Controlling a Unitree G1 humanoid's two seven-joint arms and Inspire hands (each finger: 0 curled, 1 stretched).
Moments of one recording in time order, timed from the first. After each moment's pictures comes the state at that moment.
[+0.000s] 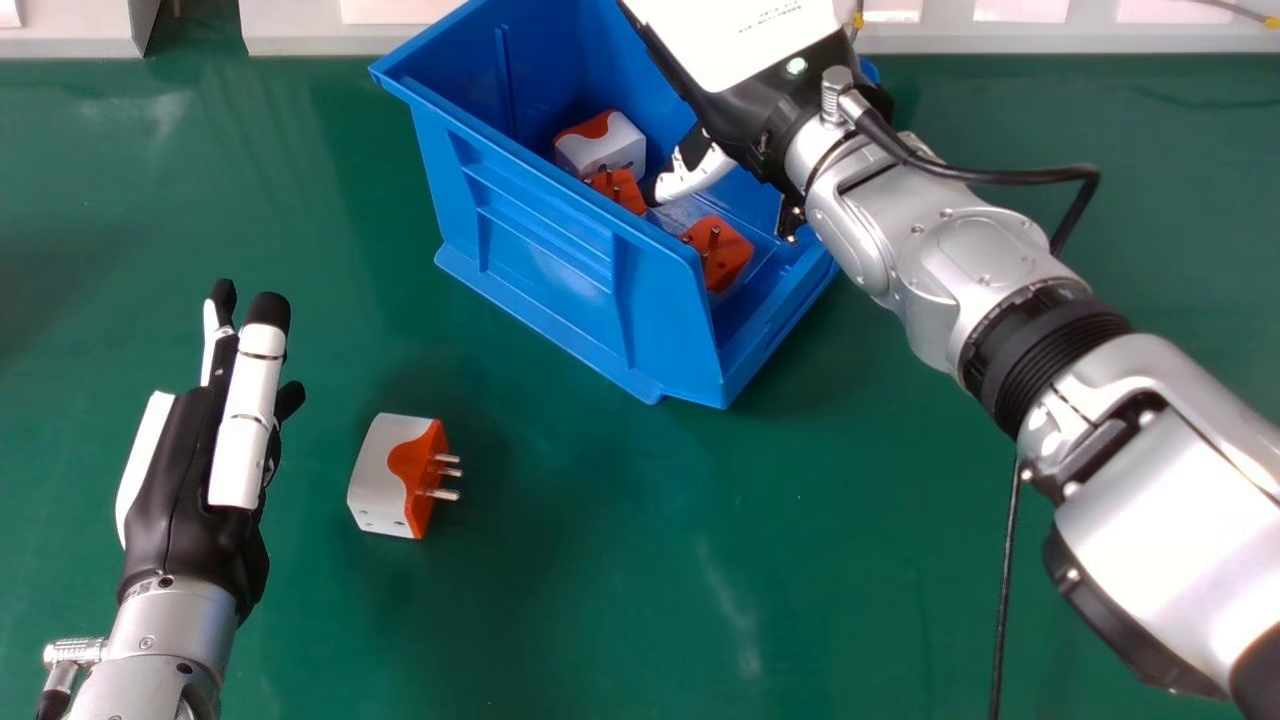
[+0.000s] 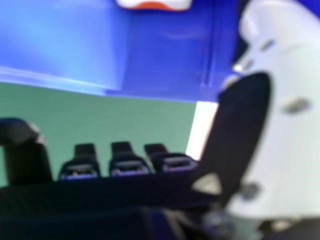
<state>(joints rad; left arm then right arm) 0.17 0.20 0.24 -0.14 -0.13 0.11 -0.13 -1.16 -0.18 0.69 1.13 -0.92 -0.08 -0.34</state>
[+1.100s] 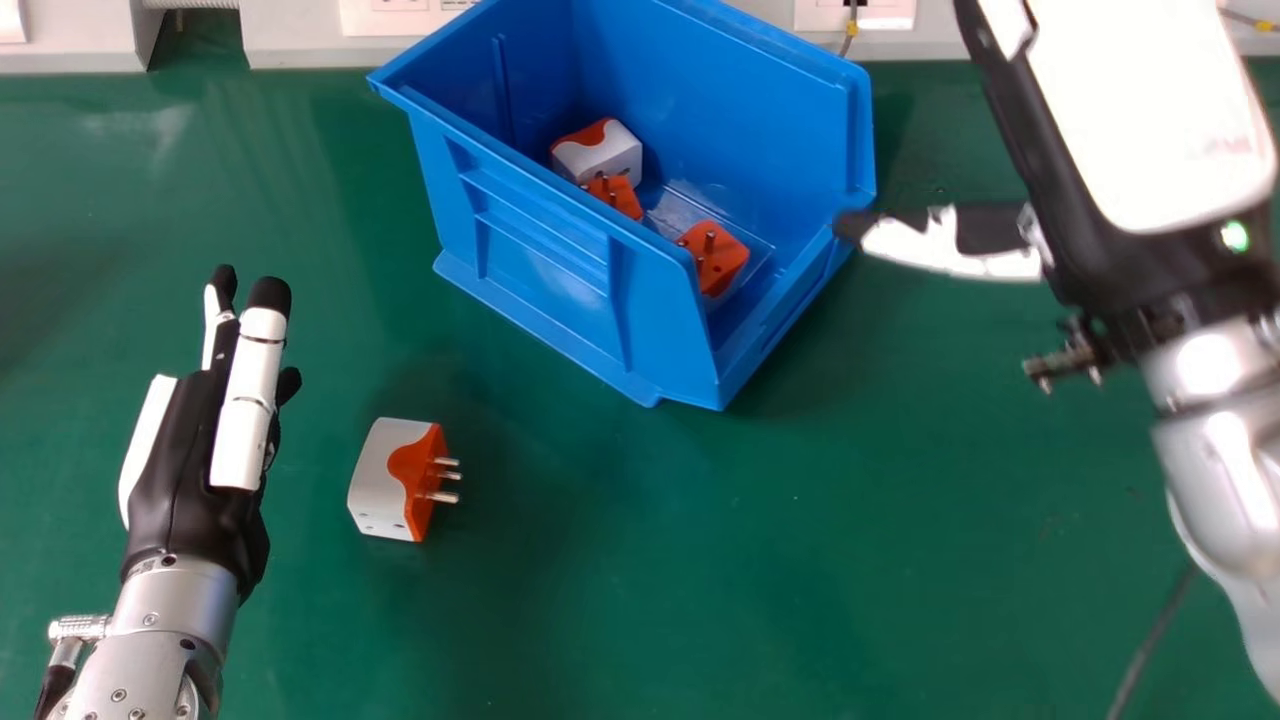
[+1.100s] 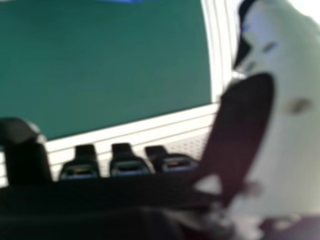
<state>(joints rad) 0.12 0.21 0.24 -0.07 -0.13 0.09 -0.13 -0.08 -0.57 0.11 -0.26 -0.83 -0.10 -0.24</state>
